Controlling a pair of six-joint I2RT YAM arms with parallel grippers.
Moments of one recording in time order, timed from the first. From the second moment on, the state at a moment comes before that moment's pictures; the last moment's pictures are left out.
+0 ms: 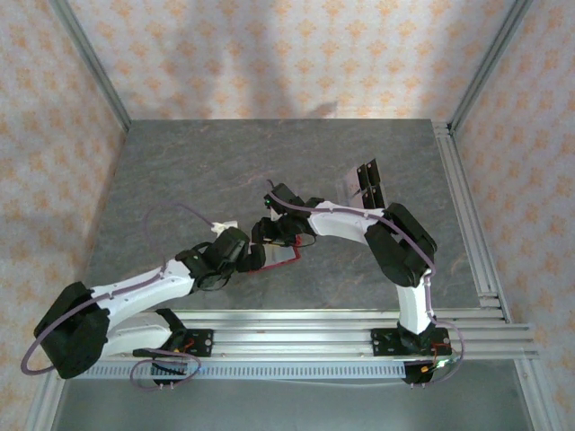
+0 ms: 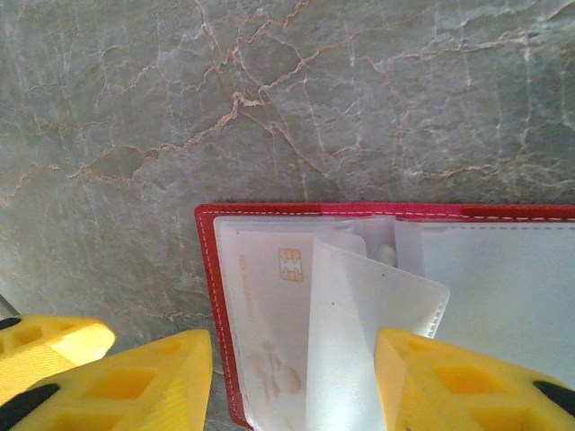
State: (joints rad) left arm -0.71 1.15 0.51 -0.34 -0.23 -0.80; right arm 0.83 1.96 1.31 -0.37 -0.36 0.79
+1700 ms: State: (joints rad) left arm -0.76 1.17 0.52 -0.35 -0.32 -0.81; right arm 0.84 1.94 1.30 -0.37 -0.33 0.80
